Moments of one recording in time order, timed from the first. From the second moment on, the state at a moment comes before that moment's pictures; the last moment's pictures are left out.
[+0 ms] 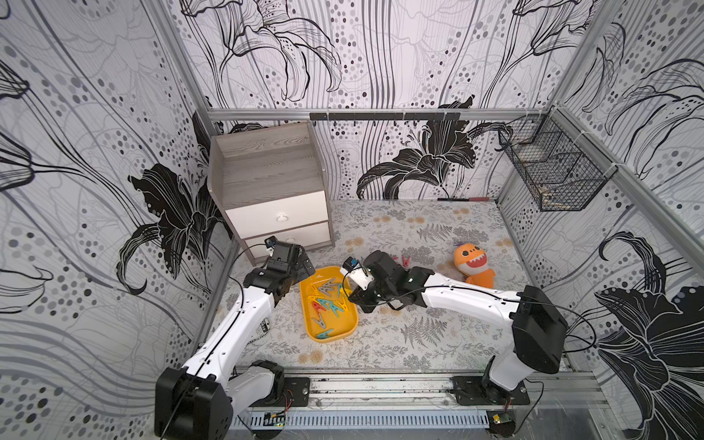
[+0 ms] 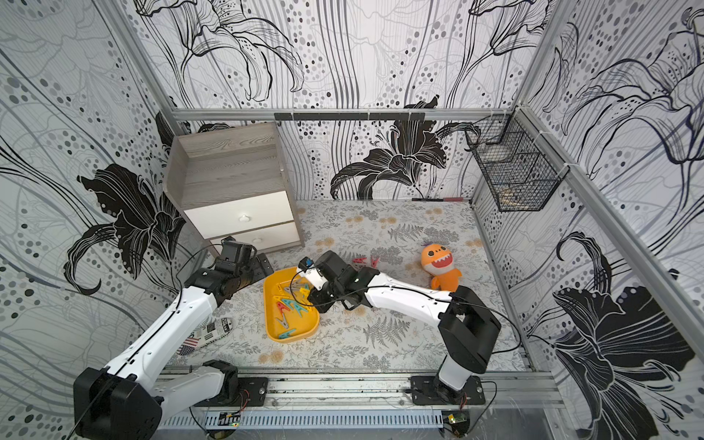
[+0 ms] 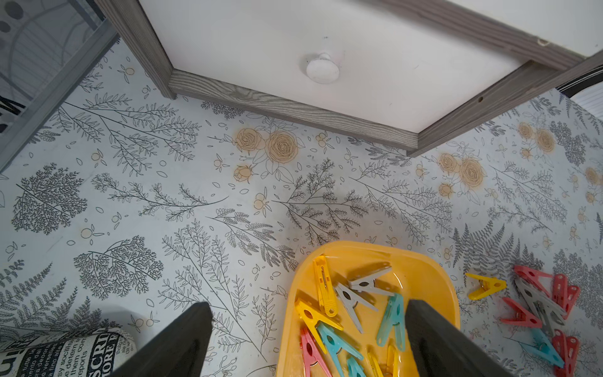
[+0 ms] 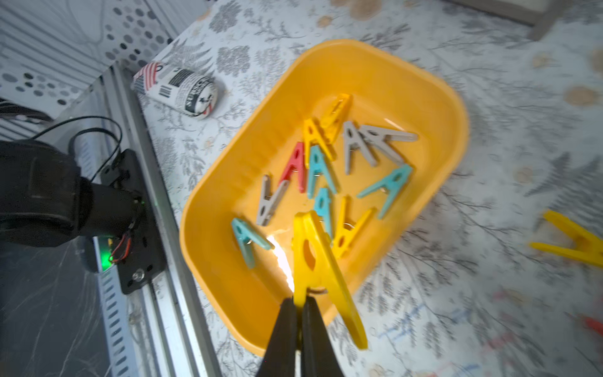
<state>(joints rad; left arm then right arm) -0.22 1.13 0.90 -0.69 -0.28 -0.67 1.01 1.69 1.22 -0.35 -0.27 0.15</state>
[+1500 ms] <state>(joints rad) -0.14 1.13 0.94 -0.71 -0.27 -0.66 0.94 1.82 1.47 -0.58 -0.17 0.15</state>
